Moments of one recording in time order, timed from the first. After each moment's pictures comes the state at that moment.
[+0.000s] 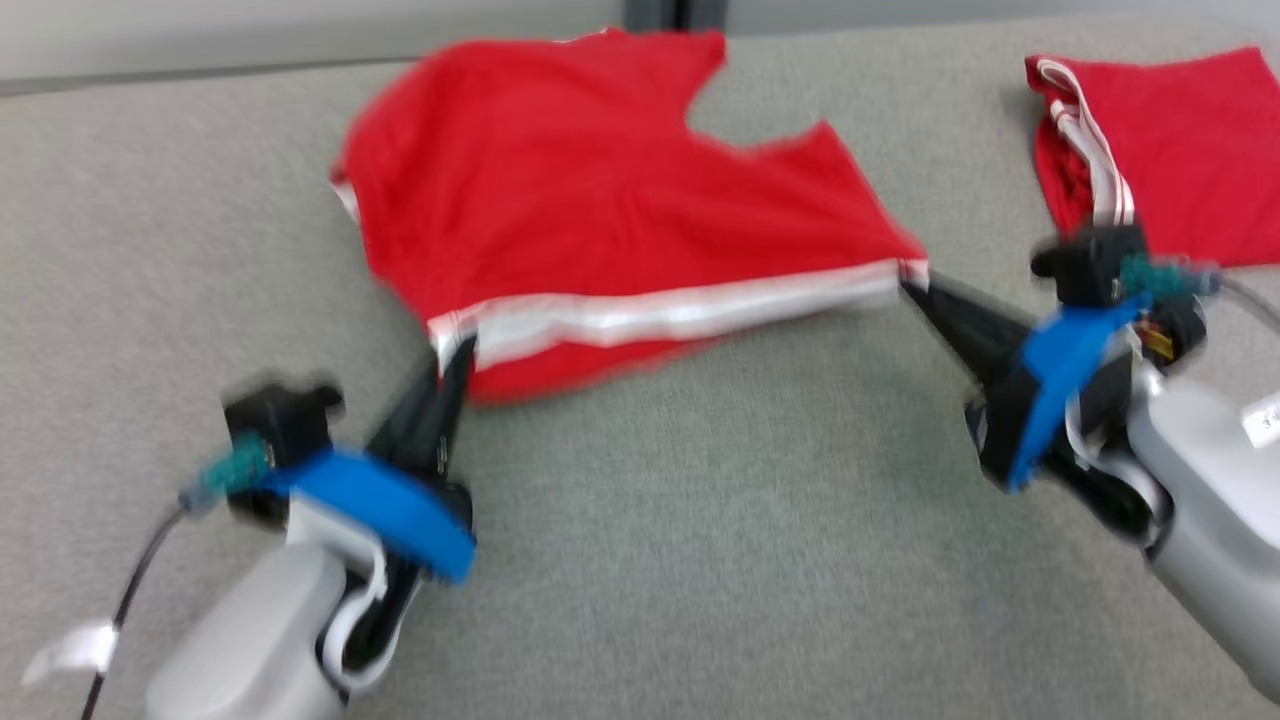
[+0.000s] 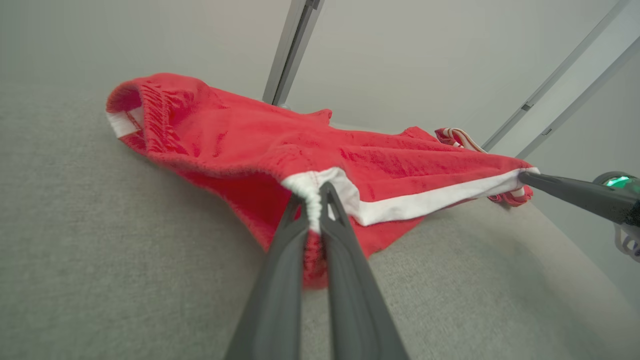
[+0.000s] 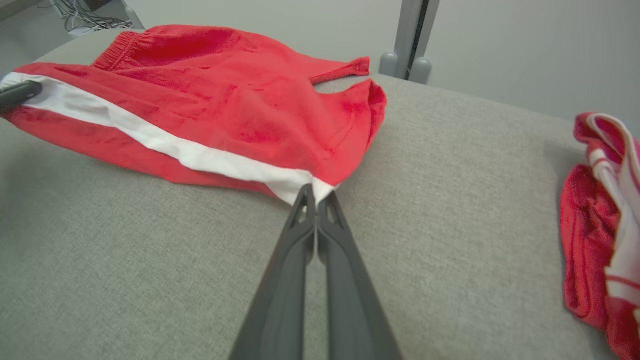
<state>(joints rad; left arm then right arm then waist) -0.54 0.37 -0.70 0.43 -0.92 -0.13 -0.26 -0.80 -0.54 0.80 0.48 0.82 0.13 0.01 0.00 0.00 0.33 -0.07</state>
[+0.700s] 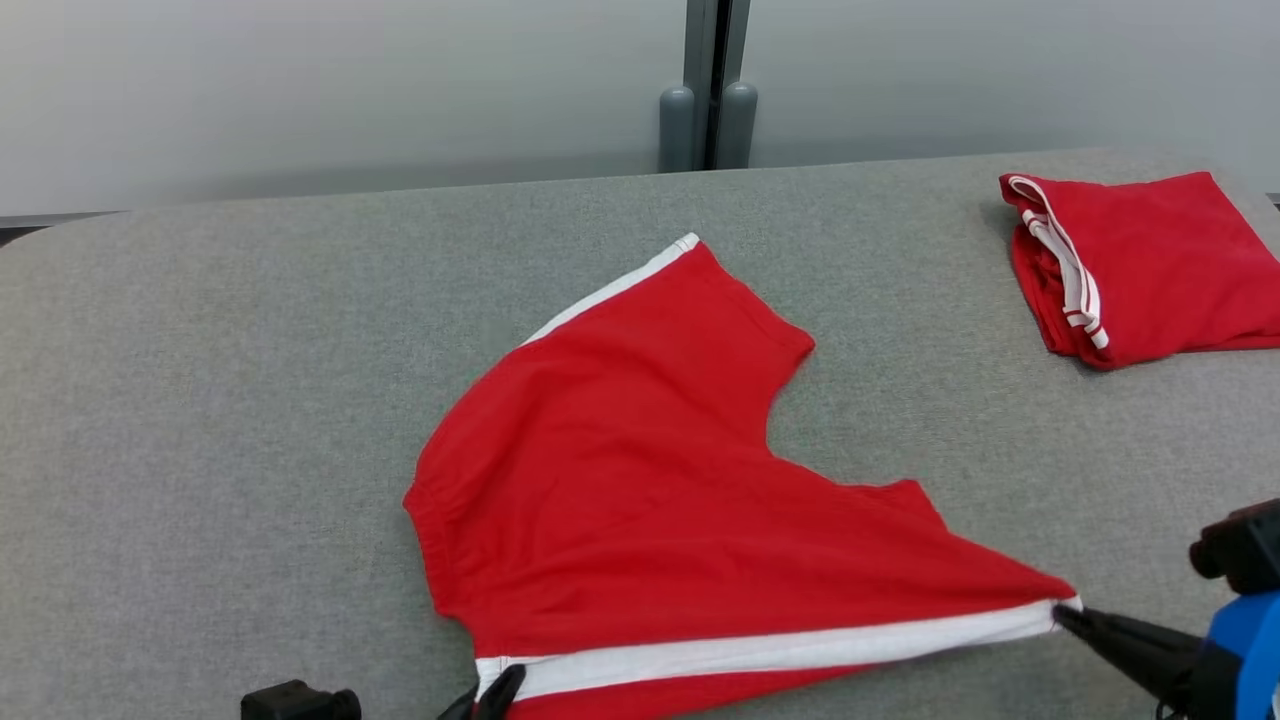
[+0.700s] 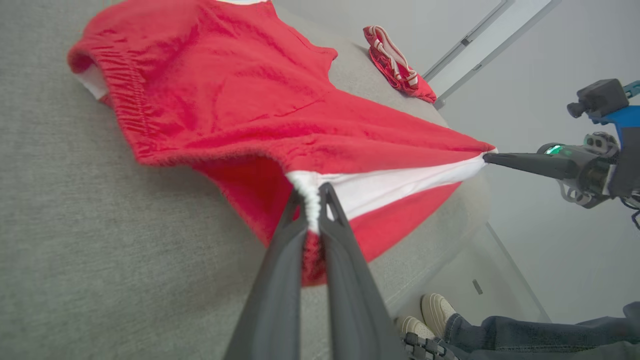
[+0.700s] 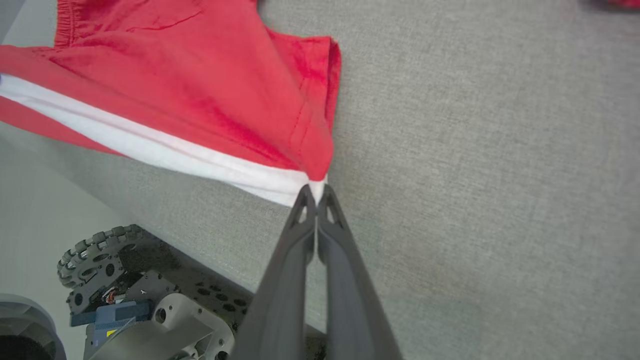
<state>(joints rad) 0.00 0.66 -0.83 -0.12 -1.07 -0.03 -0.15 0.01 -0.83 0.35 -0.08 0.97 0.13 0.47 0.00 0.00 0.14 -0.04</state>
